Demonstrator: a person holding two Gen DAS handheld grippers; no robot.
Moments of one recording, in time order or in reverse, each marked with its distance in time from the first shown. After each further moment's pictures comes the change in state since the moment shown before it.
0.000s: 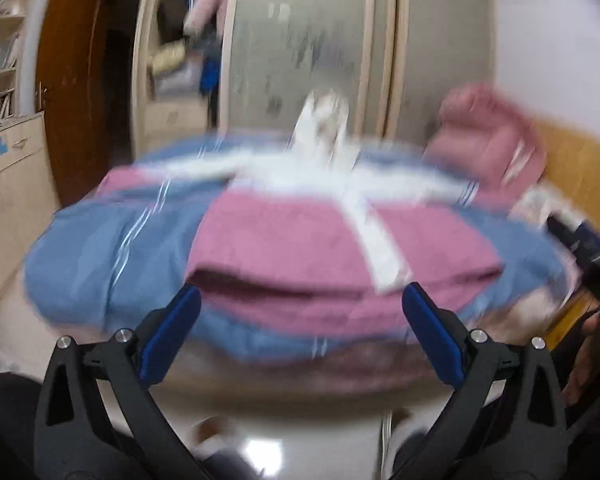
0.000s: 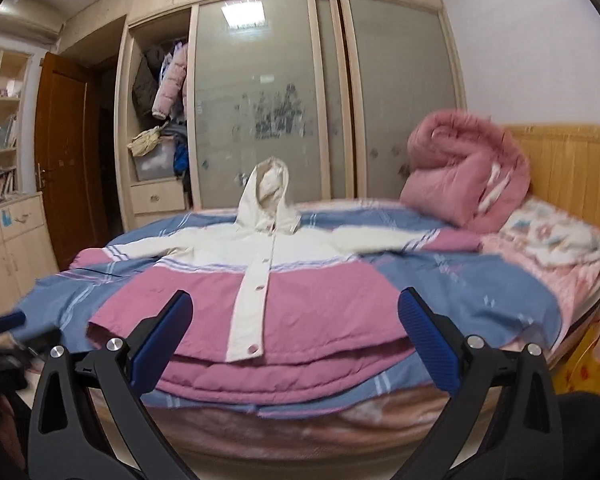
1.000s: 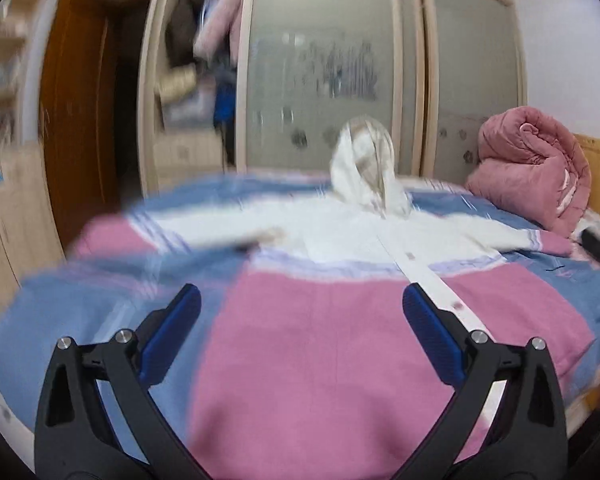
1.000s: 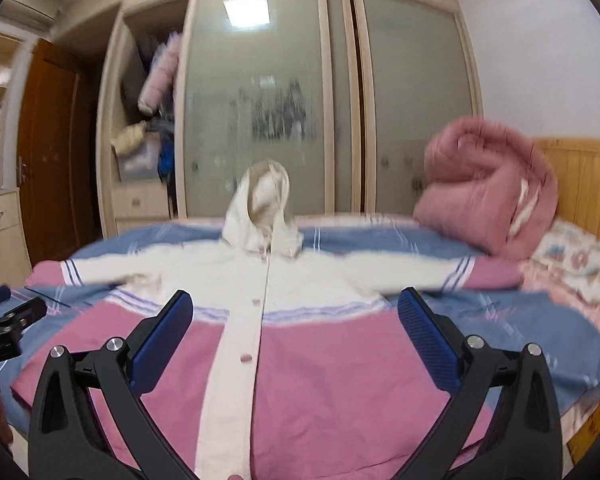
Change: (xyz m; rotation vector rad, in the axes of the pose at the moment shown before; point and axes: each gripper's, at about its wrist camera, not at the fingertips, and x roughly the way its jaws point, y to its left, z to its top) left arm 0.193 0.058 0.073 -0.003 0.024 0.102; right arm 0.198 0.022 0.037 -0.020 -0.005 -0.024
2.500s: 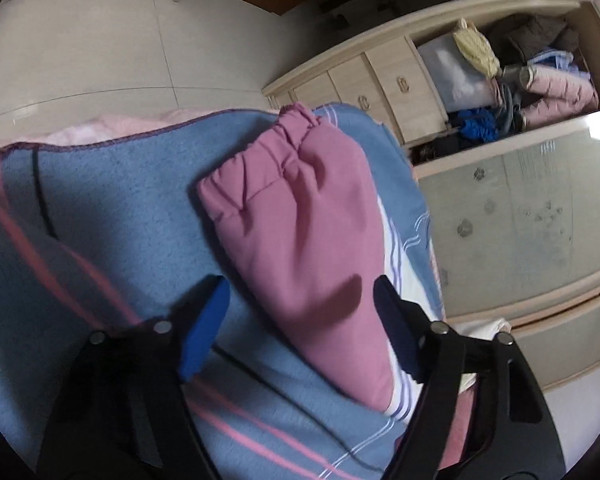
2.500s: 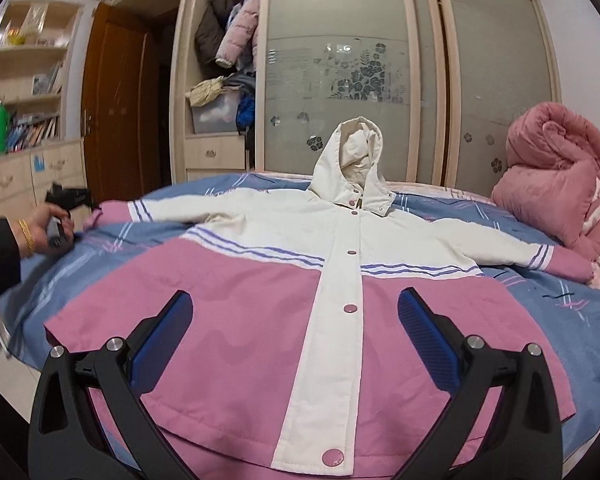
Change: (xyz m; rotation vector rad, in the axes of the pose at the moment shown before) left arm 0.219 0.453 0.000 -1.155 0.186 0.044; right arm 0.013 0.069 -0.040 -0.094 0.123 0.275
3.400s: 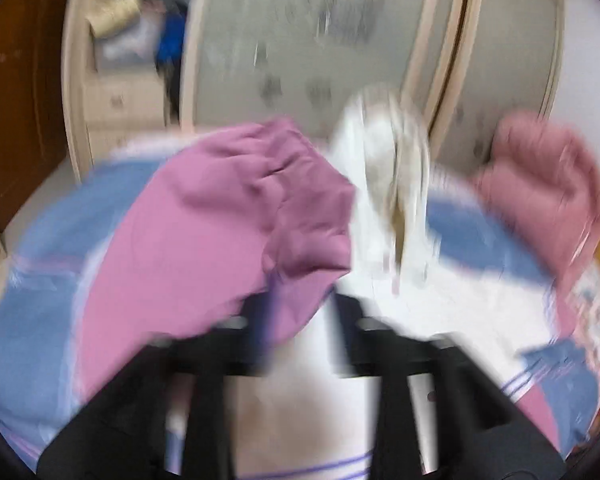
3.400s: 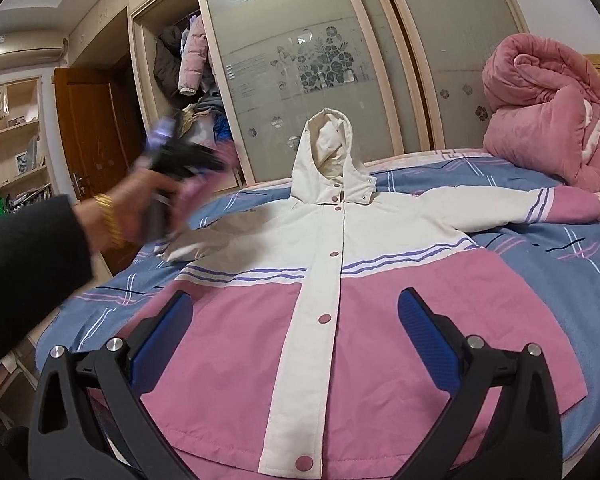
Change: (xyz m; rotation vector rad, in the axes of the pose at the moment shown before) left arm 0.108 -0.368 -0.335 1.110 0.137 0.063; right arm -0.011 -0.066 0.018 0.244 0.014 0.060
